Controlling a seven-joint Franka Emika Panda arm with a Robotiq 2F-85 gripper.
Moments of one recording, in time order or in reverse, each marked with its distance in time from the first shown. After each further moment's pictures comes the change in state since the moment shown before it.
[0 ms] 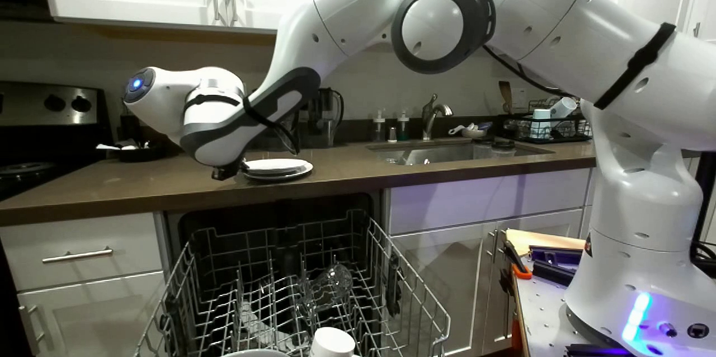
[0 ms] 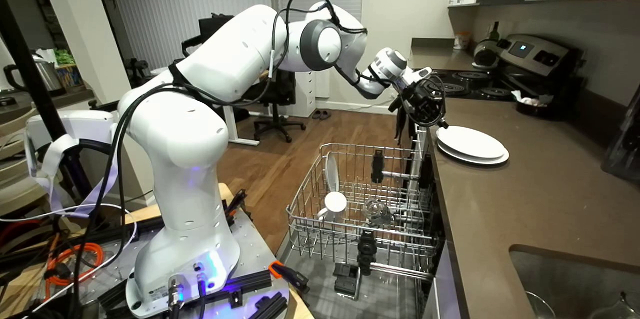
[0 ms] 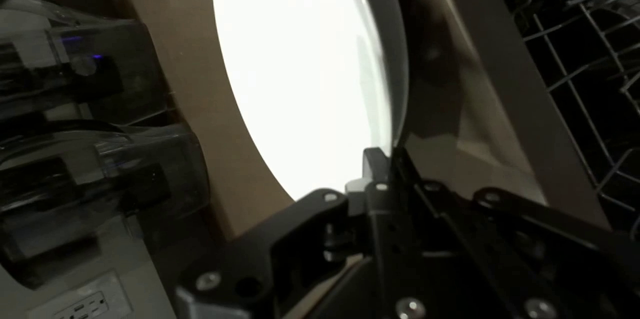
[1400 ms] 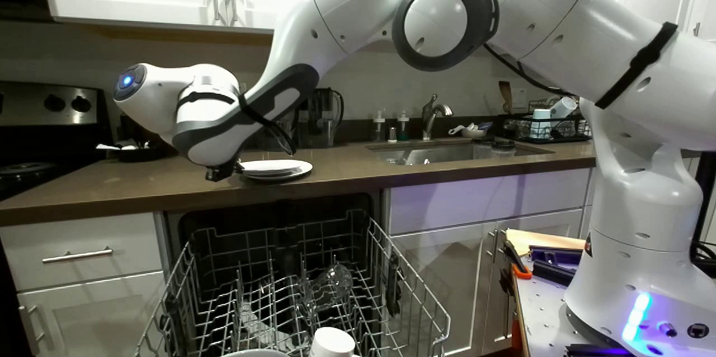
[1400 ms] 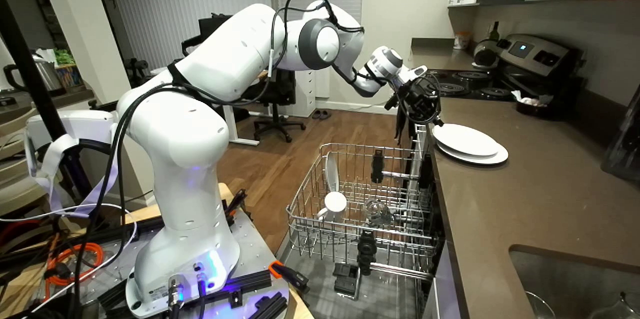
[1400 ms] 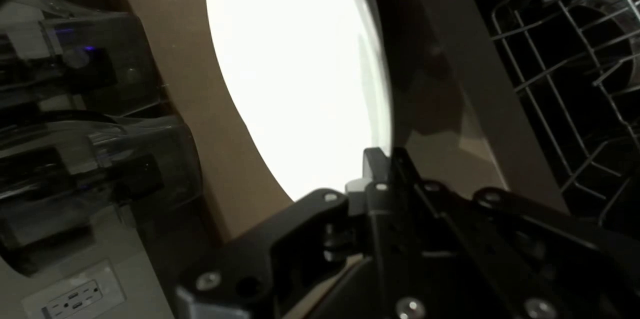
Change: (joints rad) arm 0.016 -0.007 0.012 -0.002 0.000 -0.009 0.000
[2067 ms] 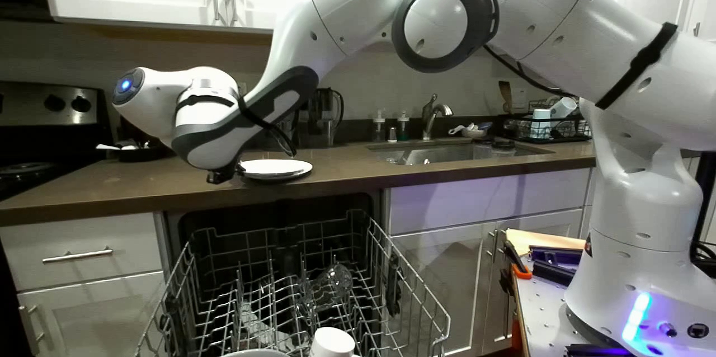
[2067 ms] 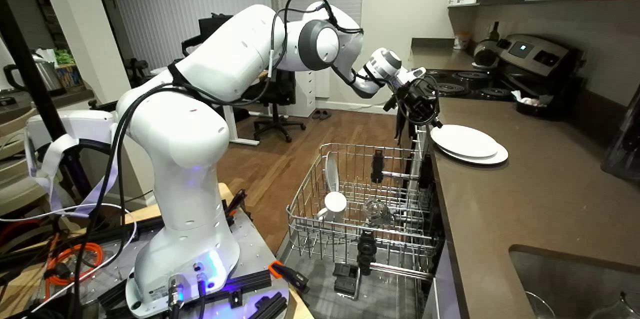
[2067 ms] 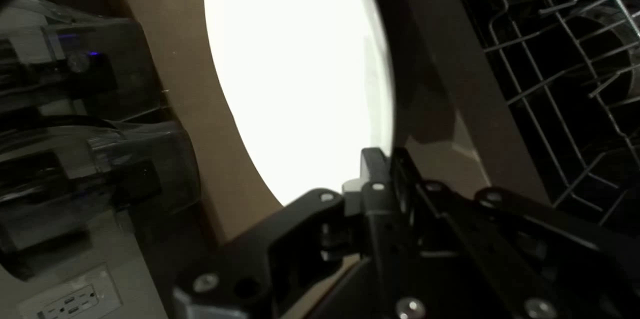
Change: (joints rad) arm 0.005 0.006 0.000 -0.002 0.000 -0.016 0.000
